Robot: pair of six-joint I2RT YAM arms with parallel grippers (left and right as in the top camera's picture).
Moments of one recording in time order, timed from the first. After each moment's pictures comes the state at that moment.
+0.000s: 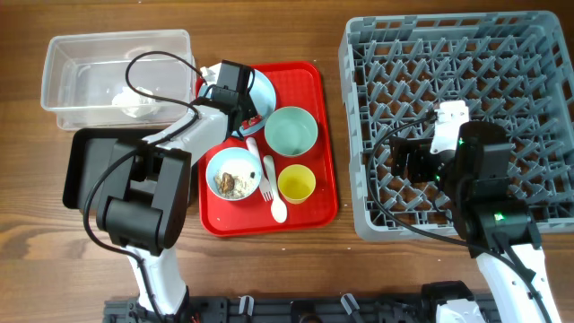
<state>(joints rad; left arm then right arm) -0.30 2.02 1.22 -0.23 -0.20 -0.63 0.09 0.94 0.80 -0.57 -0.08 0.02</state>
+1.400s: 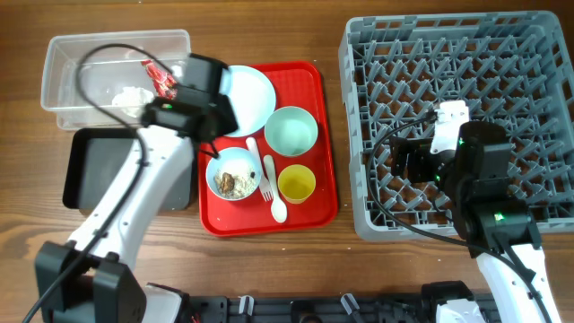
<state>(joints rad) -0.31 1.56 1.25 -0.82 -0.12 -0.54 0.09 0.94 0.80 -0.57 -0.08 0.02</state>
